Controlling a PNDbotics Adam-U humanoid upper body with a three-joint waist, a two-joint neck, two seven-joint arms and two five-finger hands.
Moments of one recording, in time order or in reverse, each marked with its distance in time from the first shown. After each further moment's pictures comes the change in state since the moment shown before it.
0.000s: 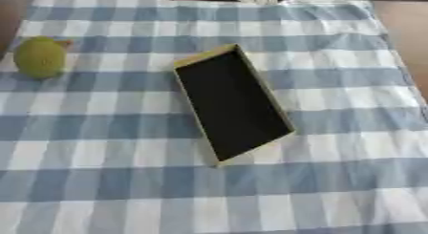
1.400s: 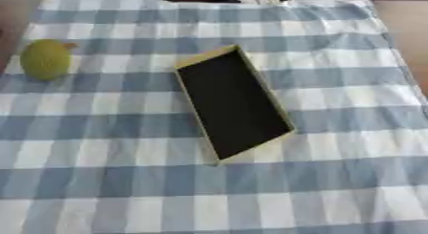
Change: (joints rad) left arm -0.167 0.332 -0.240 0.521 -0.302 0.256 -0.709; right arm 0.002 -0.003 0.014 0.000 -0.001 0.007 0.016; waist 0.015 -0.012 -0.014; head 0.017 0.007
